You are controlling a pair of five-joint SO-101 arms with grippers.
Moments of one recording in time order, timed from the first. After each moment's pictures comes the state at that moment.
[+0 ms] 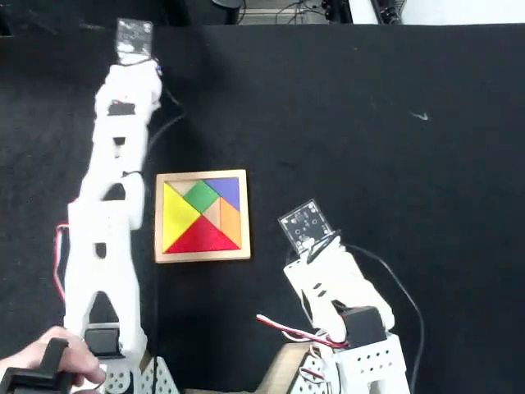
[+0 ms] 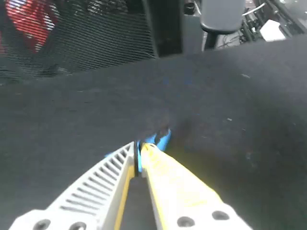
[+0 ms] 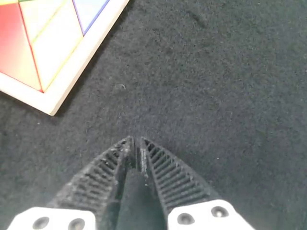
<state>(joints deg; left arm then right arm) -7.5 71.1 -54.3 19.4 -11.6 -13.8 -103.3 96.7 63.1 19.7</state>
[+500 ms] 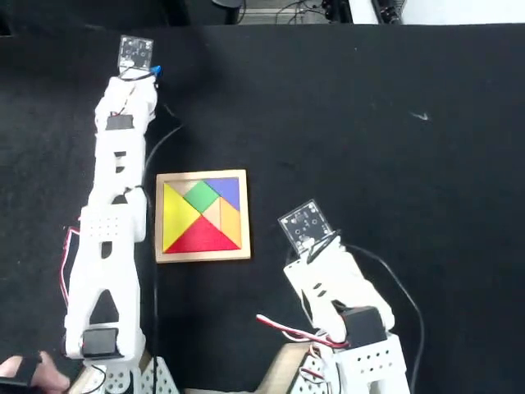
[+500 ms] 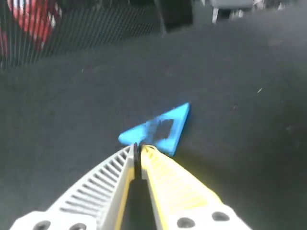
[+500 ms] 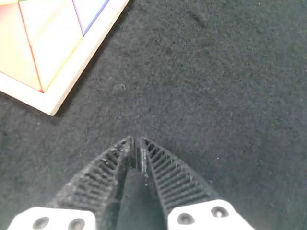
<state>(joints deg) -10.1 87.3 -77.5 29.6 -15.4 -13.8 -103.3 96.7 63.1 19.7</state>
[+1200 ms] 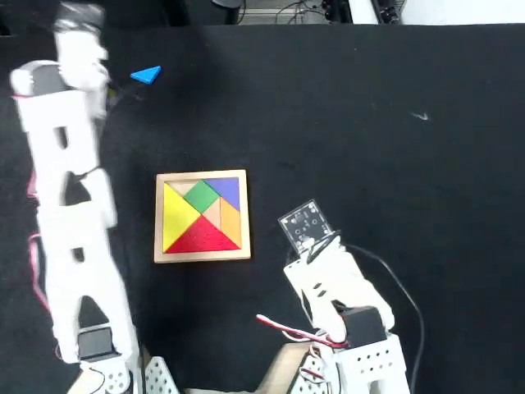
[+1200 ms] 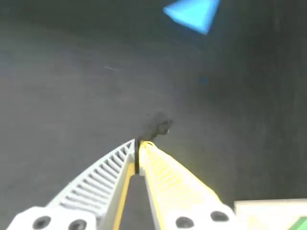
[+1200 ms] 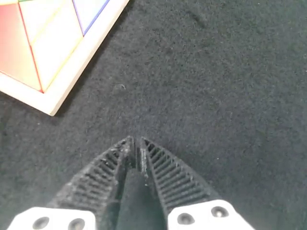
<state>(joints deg) -19.2 56.3 -90.9 99.2 -13.7 -13.8 -103.3 96.7 63.1 19.7</state>
